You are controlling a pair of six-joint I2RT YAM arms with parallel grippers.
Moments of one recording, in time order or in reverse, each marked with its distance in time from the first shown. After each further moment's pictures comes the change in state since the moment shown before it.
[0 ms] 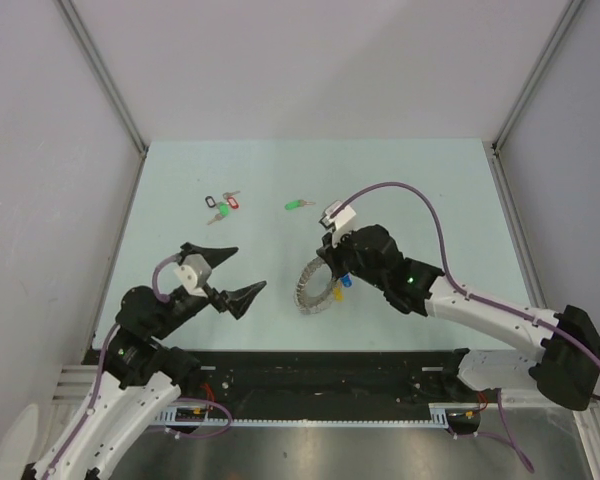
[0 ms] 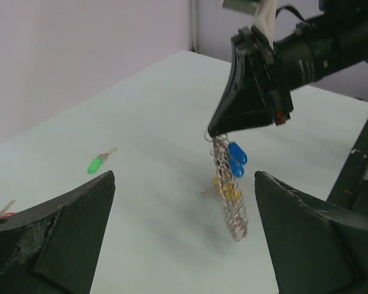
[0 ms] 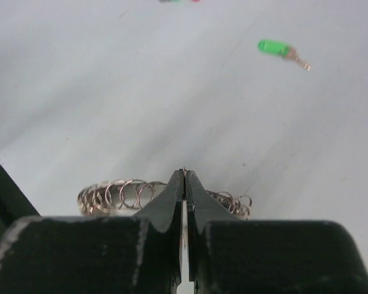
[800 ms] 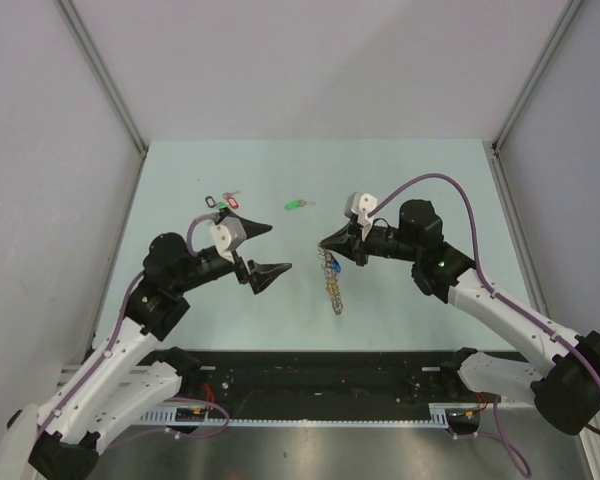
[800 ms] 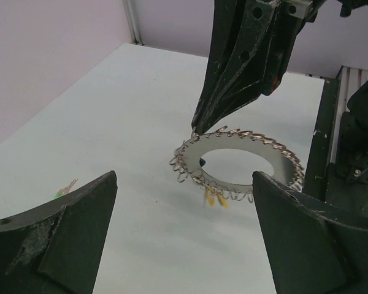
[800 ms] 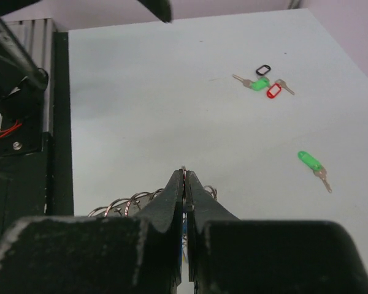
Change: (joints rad) left arm 0.000 0.448 0.195 0.143 0.235 0.045; right arm -0.306 -0.116 0.000 0.111 -0.765 -0.311
